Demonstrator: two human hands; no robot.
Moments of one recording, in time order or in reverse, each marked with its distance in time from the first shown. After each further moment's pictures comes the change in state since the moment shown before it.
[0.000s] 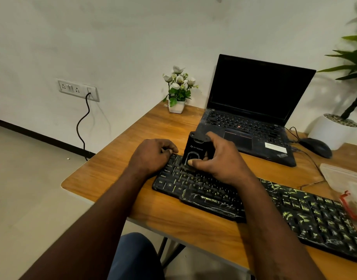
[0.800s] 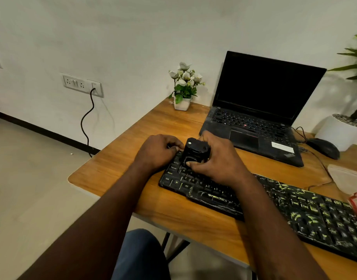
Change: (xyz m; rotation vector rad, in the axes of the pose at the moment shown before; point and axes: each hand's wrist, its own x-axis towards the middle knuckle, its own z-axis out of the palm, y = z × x) left_hand 0.002 -0.002 -0.002 -0.116 -0.032 0.014; right_hand 0.004 -0.004 0.020 -0.205 -0.018 -0.181
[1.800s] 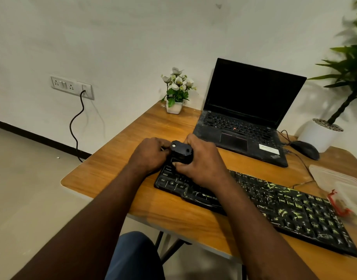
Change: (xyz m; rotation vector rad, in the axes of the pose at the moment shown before) left_hand 0.000 -0.001 -0.003 0.025 -0.009 0.015; right_hand -0.001 -0.023 0.018 -0.117 0.075 -0.002
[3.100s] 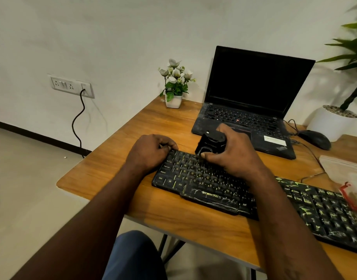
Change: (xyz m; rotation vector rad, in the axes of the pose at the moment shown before) left_hand 0.001 -0.001 0.006 0.004 0.017 0.002; right_hand -0.006 0.051 -0.050 0.104 -0.004 0.209
